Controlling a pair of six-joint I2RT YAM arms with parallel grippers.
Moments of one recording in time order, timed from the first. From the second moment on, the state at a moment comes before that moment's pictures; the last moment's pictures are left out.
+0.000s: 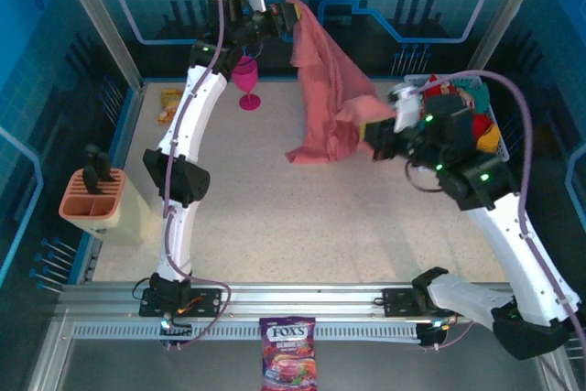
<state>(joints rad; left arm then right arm) -0.26 2.26 2.63 -0.43 0.57 -0.52 0.52 1.05 1.38 -0.77 -0.24 0.29</state>
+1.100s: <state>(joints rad) -0.27 1.17 0.95 -0.94 0.32 -0.67 0.34 1.65 1.14 -0.67 -0.02 0.49</state>
